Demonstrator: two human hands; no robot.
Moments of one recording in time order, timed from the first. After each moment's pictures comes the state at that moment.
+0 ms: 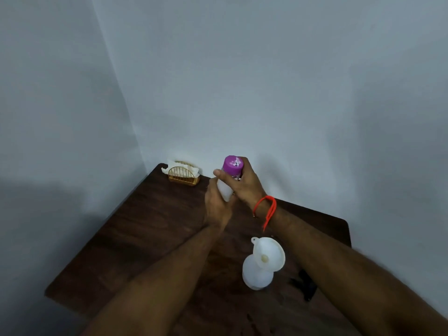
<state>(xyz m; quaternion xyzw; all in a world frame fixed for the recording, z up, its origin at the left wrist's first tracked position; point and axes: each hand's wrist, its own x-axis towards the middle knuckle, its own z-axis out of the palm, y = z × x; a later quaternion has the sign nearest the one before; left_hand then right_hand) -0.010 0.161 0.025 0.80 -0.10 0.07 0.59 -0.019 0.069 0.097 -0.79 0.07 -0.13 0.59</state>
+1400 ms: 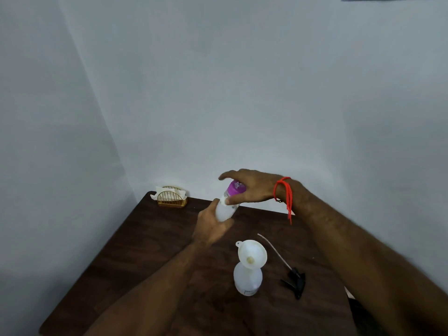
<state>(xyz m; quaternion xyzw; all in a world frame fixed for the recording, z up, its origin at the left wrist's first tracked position) -0.072 0.173 0.077 0.82 -0.23 -0.02 0.52 -0.102 0.009 0.213 -0.98 -0.05 0.09 0.18</state>
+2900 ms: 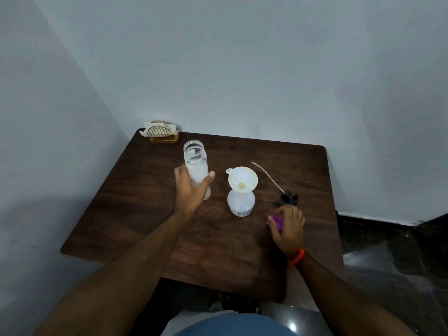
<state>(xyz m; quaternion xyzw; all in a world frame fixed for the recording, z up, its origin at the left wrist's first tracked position) -0.127 0.212 0.005 0.85 -0.12 0.01 0.52 -0.313 0.007 -0.111 -0.90 0.25 -0.22 0.28</state>
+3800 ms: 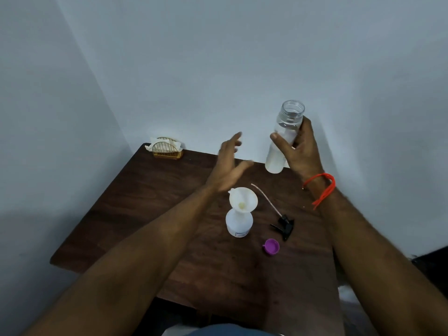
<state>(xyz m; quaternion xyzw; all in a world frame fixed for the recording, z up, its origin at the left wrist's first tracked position) -0.099 0.129 0.077 0.77 -0.34 -0.04 0.54 -0.191 -0.045 0.135 -0.78 0.09 -0.33 0.52</state>
